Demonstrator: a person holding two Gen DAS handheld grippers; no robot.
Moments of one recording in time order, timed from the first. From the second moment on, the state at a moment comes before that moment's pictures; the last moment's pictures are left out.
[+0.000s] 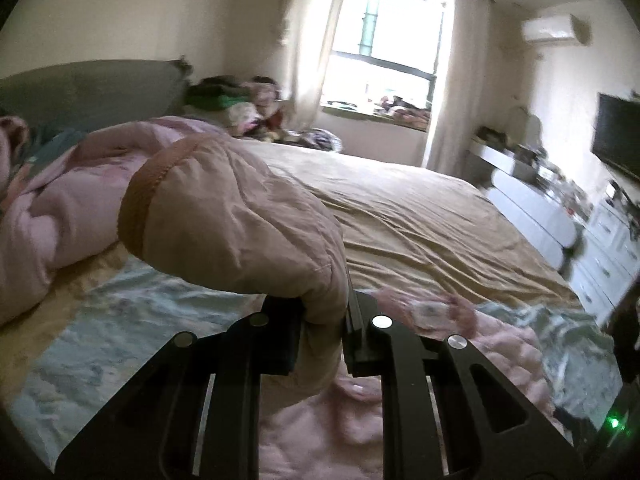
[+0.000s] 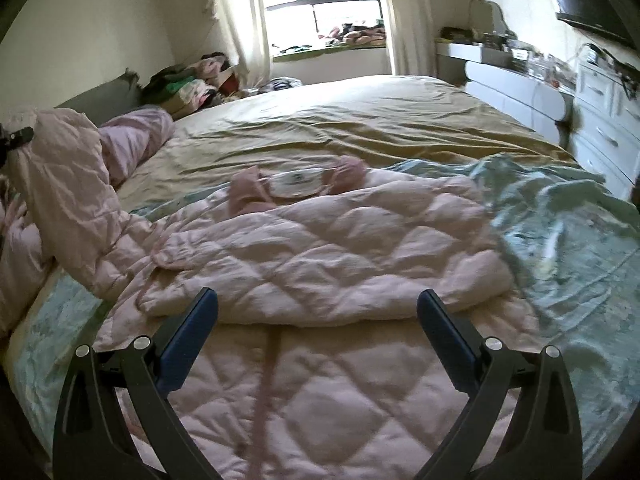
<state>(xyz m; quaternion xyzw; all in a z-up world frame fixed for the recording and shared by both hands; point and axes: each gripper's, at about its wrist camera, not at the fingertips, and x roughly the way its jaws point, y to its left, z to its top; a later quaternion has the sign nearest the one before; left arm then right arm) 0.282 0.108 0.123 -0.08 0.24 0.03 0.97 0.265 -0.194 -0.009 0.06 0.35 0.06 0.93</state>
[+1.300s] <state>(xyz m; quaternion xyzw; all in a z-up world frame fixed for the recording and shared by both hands) 0.264 -0.023 -0.022 0.10 0.38 -0.18 0.90 0.315 -0.271 -0.024 0.17 0.43 0.04 0.89</state>
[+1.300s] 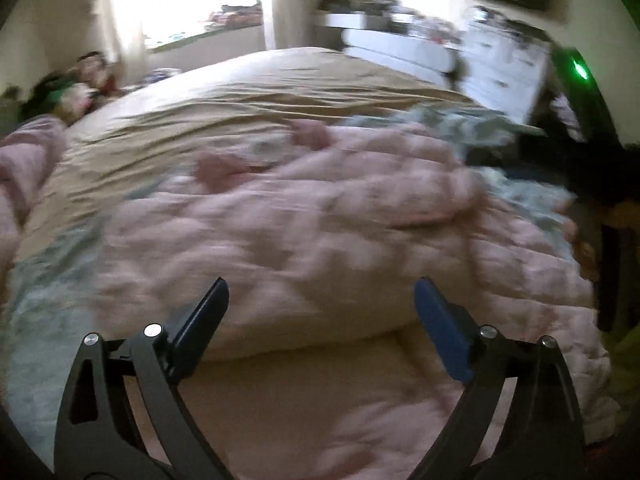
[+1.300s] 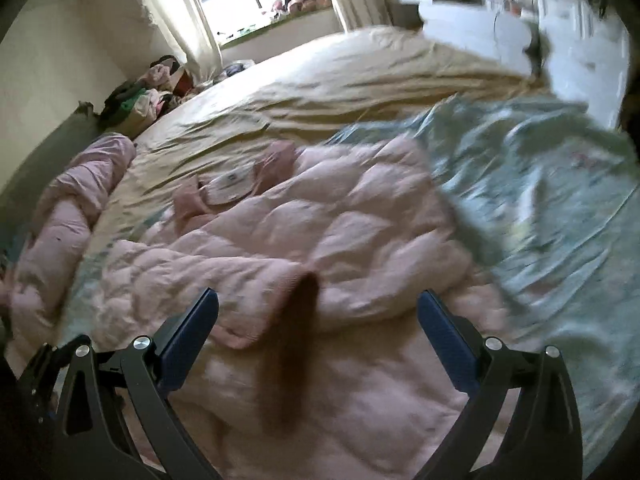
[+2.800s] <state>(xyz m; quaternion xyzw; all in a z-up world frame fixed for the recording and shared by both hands) 0.374 0.063 -0.065 0.03 0.48 -0.06 0.88 0.386 -0.238 0.005 0.02 0.41 0.04 0.91</state>
